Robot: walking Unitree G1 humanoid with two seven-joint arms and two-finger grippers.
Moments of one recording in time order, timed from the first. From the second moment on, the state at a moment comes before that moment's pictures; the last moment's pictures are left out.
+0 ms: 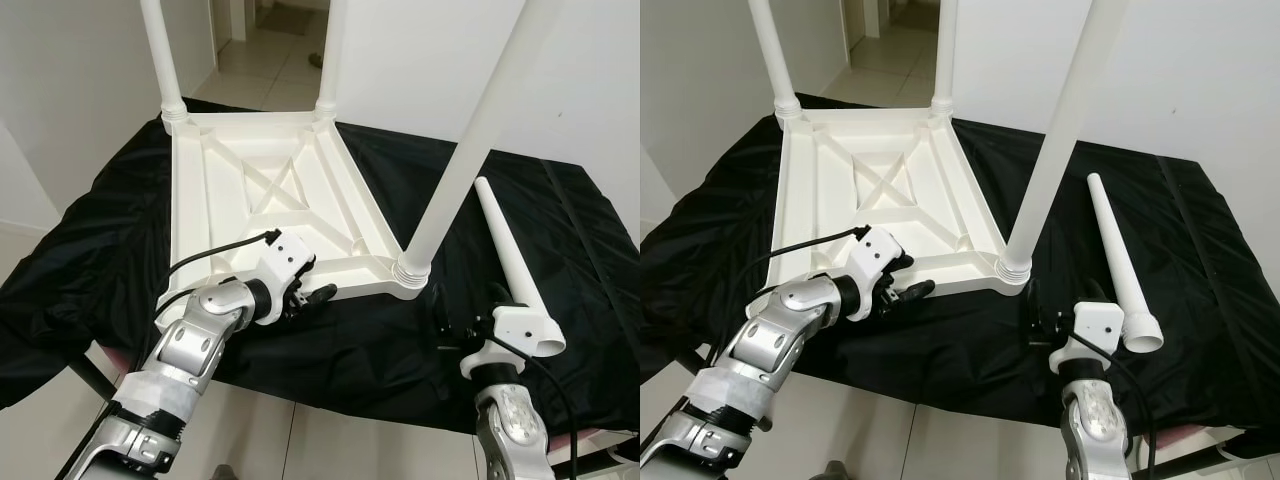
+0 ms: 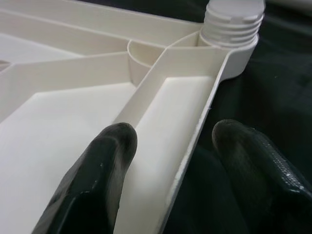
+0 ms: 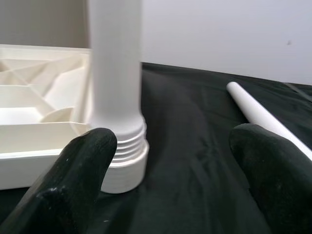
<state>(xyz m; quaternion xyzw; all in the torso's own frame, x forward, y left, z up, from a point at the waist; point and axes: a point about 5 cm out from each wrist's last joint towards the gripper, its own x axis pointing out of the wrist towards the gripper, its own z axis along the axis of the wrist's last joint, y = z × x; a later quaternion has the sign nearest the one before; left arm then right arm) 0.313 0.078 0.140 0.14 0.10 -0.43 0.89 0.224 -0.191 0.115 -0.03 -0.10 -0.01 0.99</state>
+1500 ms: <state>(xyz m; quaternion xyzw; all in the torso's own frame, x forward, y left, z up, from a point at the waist) 0.367 0.077 0.133 0.08 0.21 -0.37 0.90 0.220 -0.182 0.113 -0.02 -0.09 -0.03 1.00</state>
